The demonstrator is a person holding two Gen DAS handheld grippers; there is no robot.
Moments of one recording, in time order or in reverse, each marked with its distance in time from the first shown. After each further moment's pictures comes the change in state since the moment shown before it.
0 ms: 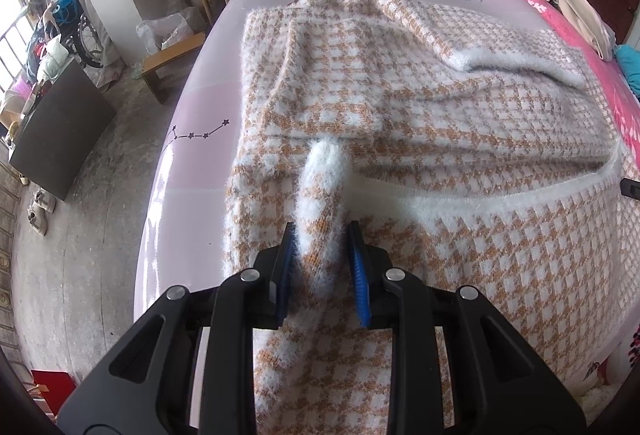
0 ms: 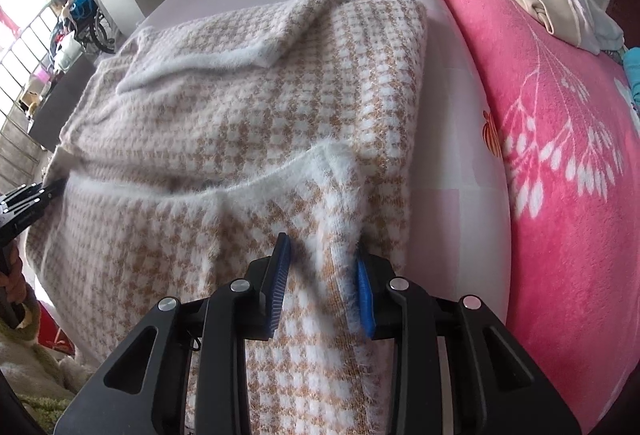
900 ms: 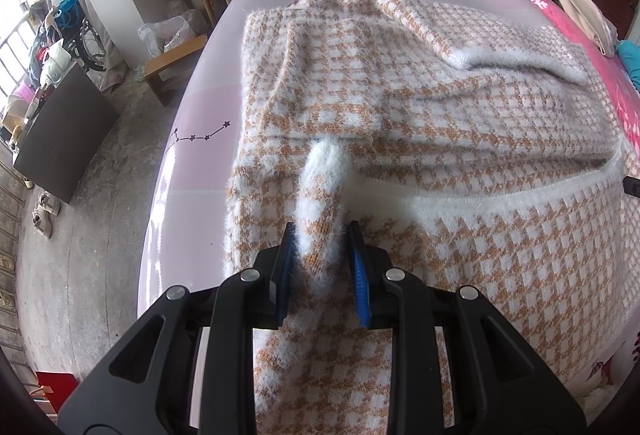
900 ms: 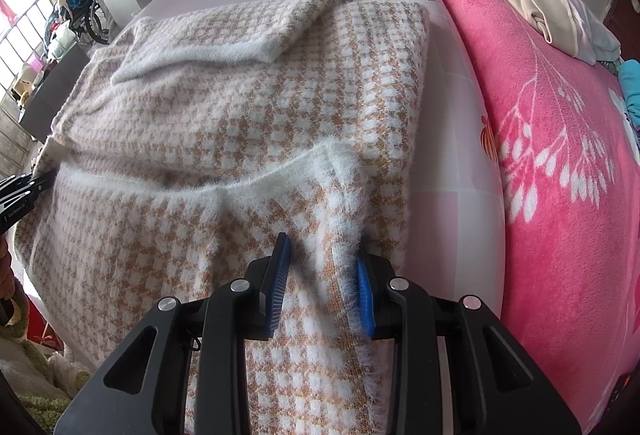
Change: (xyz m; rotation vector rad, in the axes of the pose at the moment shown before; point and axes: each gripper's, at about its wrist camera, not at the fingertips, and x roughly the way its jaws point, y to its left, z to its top) left arm -0.001 -0.002 0.000 0.010 -0.001 0.016; right arm 0.002 0.006 0.001 -0.024 0.006 -0.042
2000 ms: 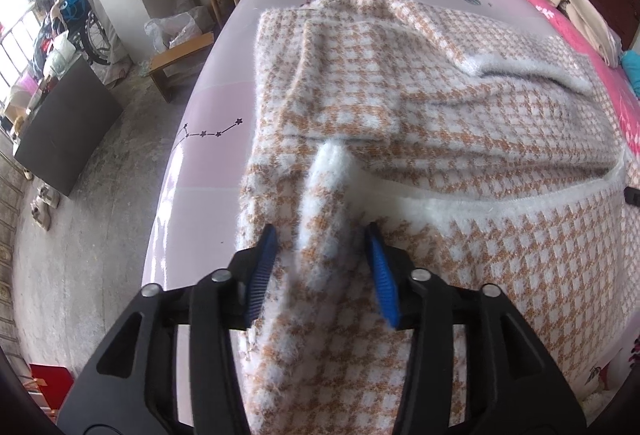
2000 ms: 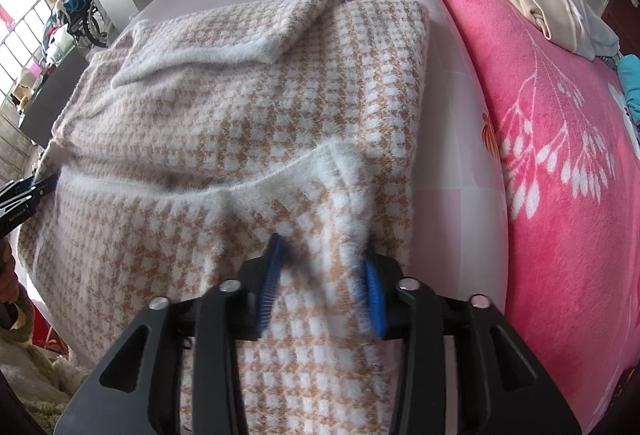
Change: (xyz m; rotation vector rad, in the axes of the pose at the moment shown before) left arm 0.002 0.007 -0.001 -0.041 -0.010 -0.012; right arm -0.002 0.002 0.002 0.017 0.008 0.011
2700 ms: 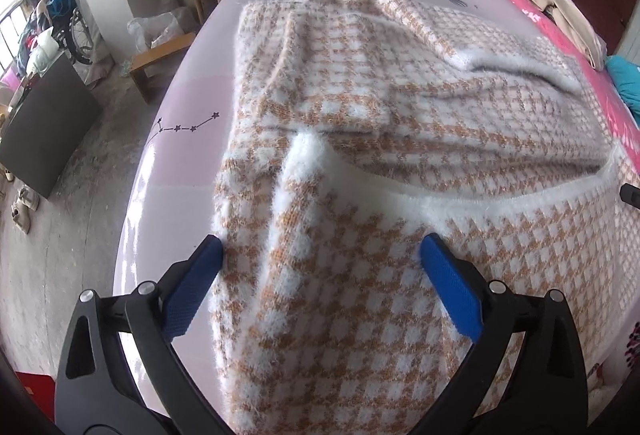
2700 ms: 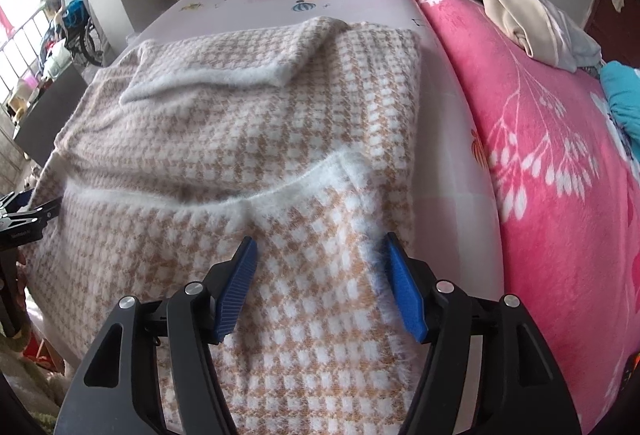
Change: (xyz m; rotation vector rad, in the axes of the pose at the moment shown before) left arm 0.006 0.015 -0.014 0.006 -0.023 -0.058; right arm -0.015 0.009 -0.011 0.019 -0.114 -0.050
